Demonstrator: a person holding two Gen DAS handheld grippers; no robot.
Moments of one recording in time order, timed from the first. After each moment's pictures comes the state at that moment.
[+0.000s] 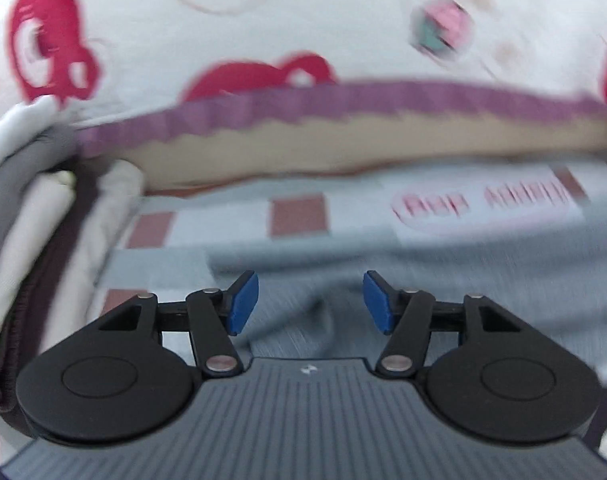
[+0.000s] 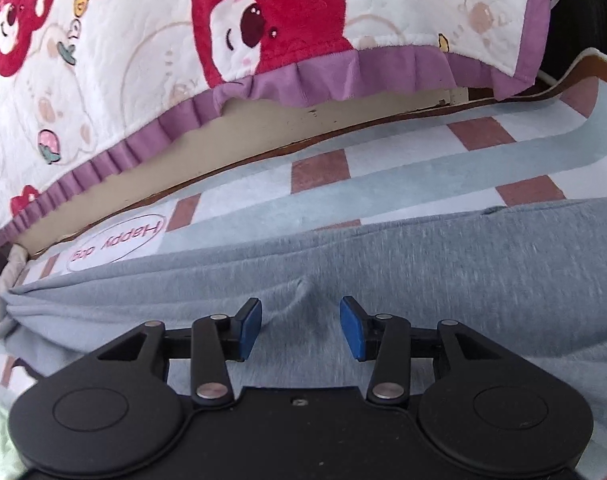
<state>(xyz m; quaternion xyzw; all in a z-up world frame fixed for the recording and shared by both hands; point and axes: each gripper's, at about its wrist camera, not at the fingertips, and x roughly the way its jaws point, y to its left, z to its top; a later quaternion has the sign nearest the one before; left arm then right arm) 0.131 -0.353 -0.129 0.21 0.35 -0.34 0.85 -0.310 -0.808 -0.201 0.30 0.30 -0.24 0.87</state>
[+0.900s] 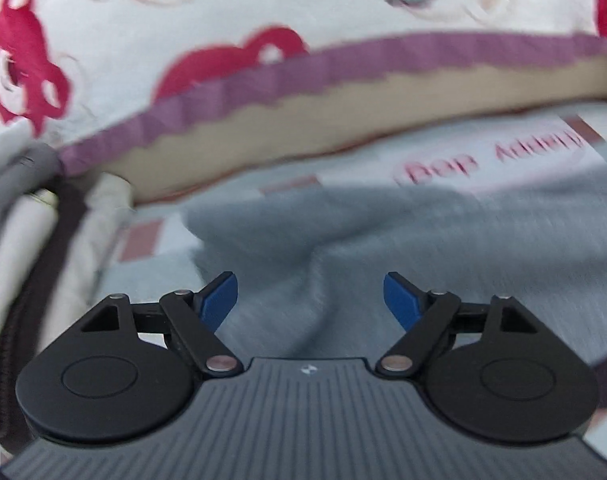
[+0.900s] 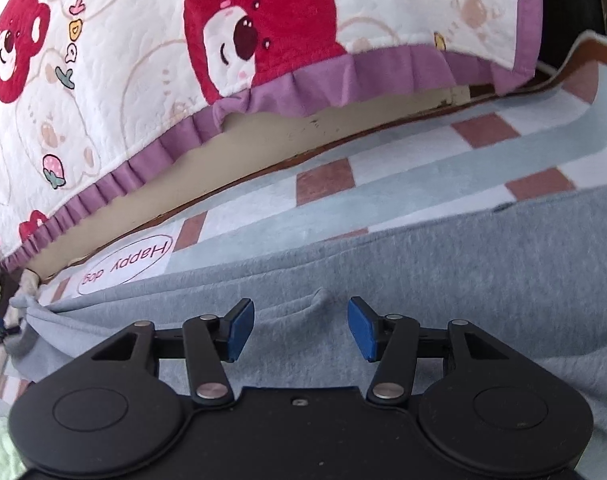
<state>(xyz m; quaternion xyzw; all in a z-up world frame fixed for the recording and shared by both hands) 0.144 -0.369 -0.162 0.28 0.33 -0.32 0.84 -0.303 -0.814 -0.216 0.32 0.27 -0.24 0.88</state>
